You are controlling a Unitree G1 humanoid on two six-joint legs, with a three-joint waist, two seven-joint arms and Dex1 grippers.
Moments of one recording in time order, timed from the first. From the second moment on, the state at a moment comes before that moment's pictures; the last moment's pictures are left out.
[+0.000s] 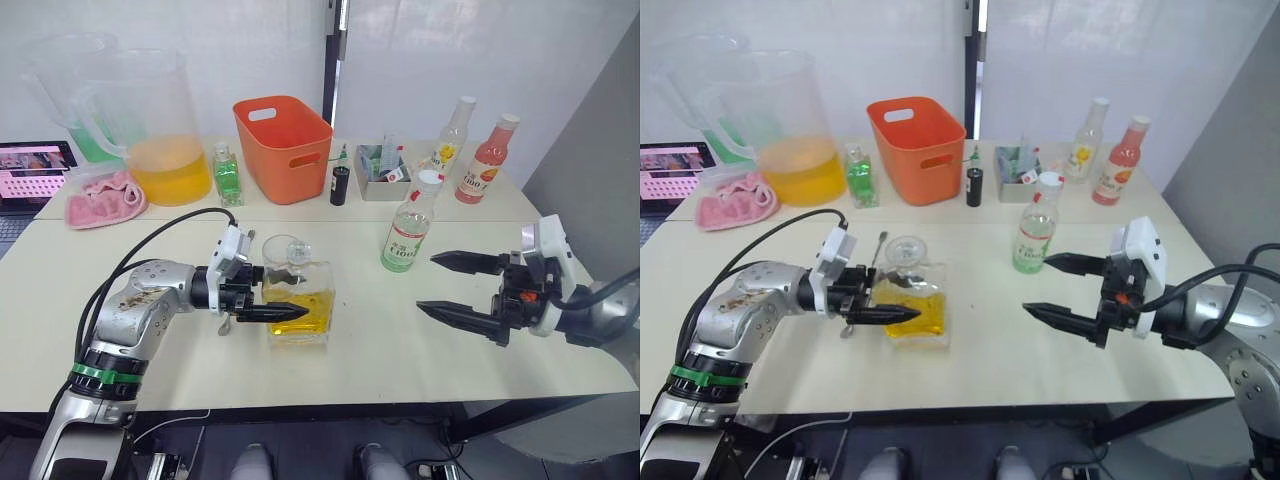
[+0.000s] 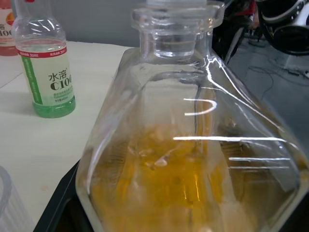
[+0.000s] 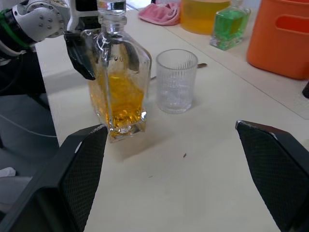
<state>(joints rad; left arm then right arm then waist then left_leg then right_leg) -0.56 0.65 -0.08 0.02 -0.55 0.40 -1.38 -0.20 -0.90 -0.36 -0.53 0.88 0.76 0.93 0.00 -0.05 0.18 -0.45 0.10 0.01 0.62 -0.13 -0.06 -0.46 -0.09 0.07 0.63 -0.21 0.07</state>
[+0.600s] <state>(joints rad) -0.54 0.64 -0.11 0.17 -0.47 0.27 -1.49 -0.18 -0.92 -0.40 -0.57 0.95 0.77 0.88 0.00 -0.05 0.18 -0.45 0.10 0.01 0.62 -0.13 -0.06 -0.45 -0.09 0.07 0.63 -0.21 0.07</state>
